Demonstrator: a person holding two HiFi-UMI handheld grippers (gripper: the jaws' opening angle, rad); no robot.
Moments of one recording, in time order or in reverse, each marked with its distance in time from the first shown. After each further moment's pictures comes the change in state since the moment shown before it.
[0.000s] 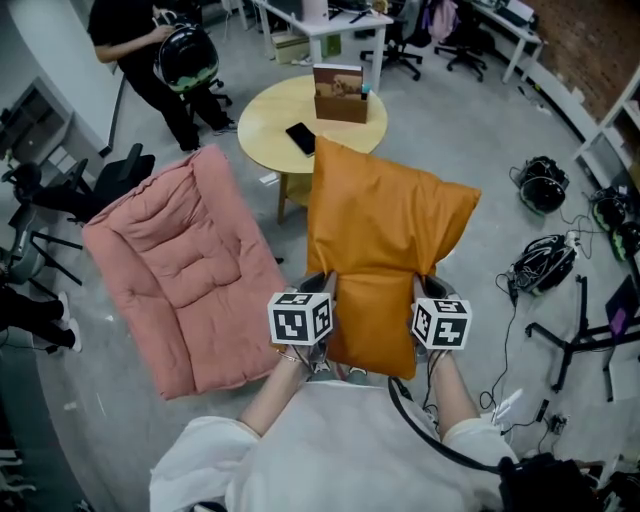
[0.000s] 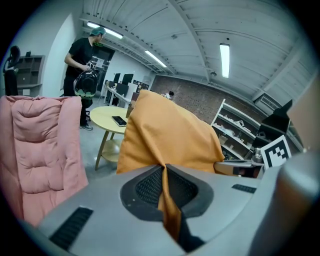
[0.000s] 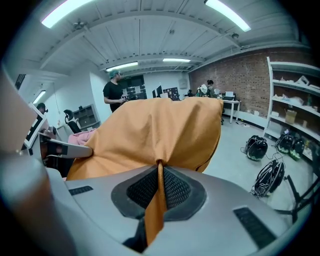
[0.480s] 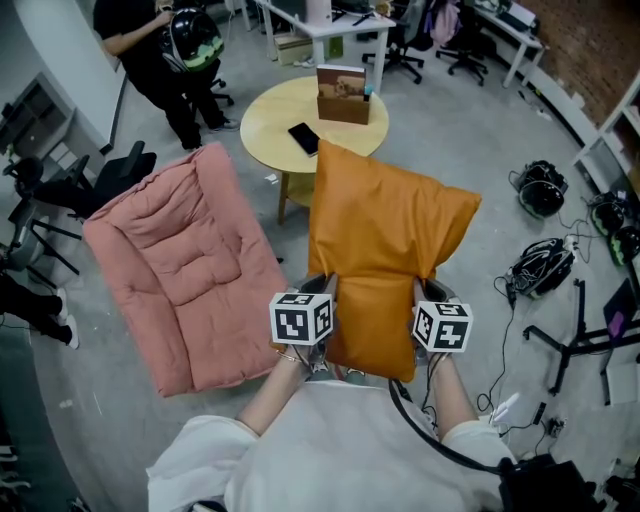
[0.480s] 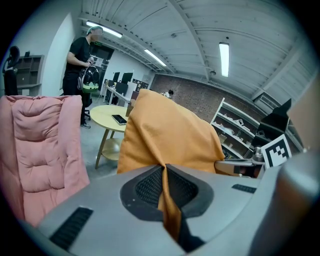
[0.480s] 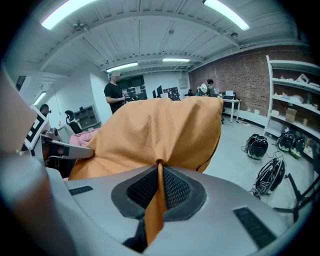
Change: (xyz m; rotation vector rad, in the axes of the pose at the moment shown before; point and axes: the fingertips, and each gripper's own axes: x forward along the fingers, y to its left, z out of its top) left arm -0.006 -0.001 -0.008 0.004 0.016 -0.003; right arm -0.008 0.003 -0.007 0.008 0.002 0.008
